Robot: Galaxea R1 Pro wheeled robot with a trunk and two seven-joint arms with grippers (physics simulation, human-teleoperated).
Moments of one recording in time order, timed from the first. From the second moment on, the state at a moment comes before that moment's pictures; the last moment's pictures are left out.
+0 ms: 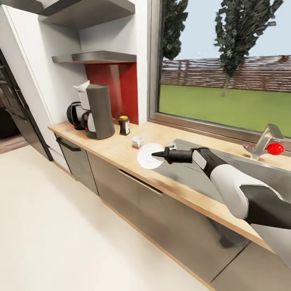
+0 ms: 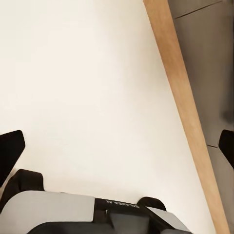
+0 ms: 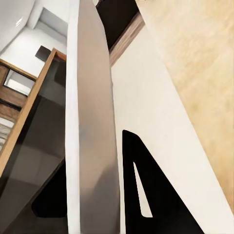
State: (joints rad) left arm -0.31 0.42 0.05 -0.03 0.58 0.12 -0.87; right arm -1.39 0.00 -0.03 -0.16 -0.23 0.73 1.01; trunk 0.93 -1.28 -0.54
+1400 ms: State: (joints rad) left arm -0.31 0.40 0.06 -0.03 0.58 0.11 -0.87; right arm -1.37 0.00 -0.04 -0.33 -0.24 0.93 1.01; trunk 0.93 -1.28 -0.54
